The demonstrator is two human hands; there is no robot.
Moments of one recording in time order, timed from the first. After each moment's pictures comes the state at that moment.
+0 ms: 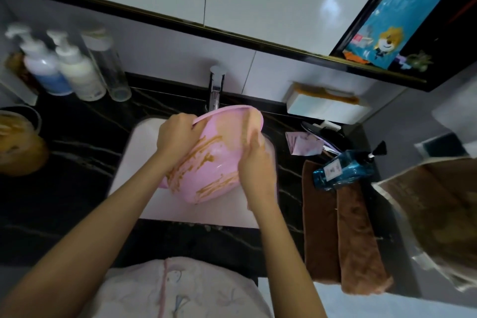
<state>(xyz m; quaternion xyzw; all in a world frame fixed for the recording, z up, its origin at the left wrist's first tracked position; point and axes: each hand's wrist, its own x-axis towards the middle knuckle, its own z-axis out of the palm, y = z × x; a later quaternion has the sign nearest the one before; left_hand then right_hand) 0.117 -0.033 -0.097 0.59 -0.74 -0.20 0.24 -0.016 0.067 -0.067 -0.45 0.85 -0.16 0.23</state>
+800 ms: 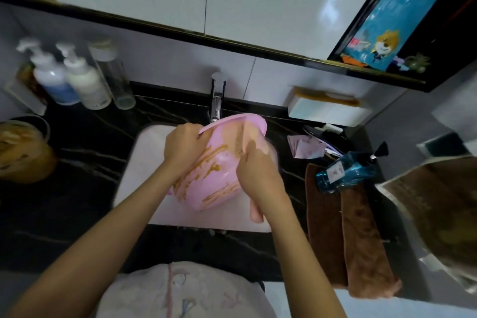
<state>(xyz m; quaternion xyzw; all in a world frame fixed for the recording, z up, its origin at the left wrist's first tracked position) 0.114 -0.020 -0.093 0.60 -0.74 -0.20 0.24 -0.015 0.077 -0.038 -0.50 0.81 -0.11 0.28</state>
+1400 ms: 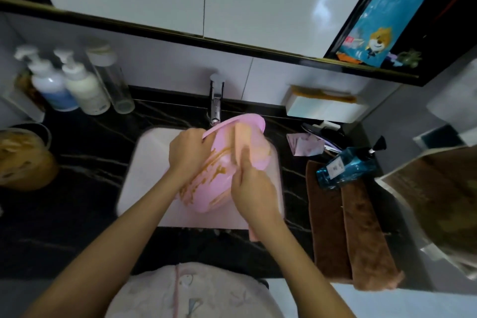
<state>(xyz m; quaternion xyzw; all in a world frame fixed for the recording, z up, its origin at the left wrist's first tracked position) 0.108 -0.011 -0.096 0.58 -0.75 -0.20 0.25 0.007 0.111 -0.061 -0.55 0.80 -0.12 0.19</state>
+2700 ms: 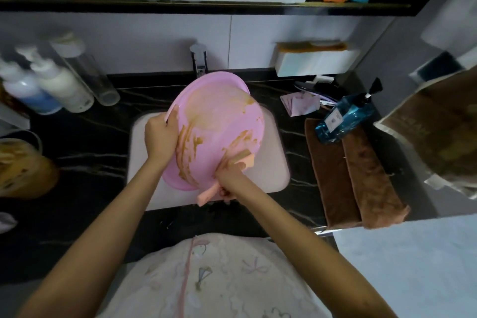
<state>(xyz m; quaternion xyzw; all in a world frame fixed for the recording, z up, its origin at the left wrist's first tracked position) 0.152 -0.024 -0.135 0.57 -0.67 -0.27 0.38 0.042 0.106 -0.104 -0.24 0.75 -0.22 0.58</state>
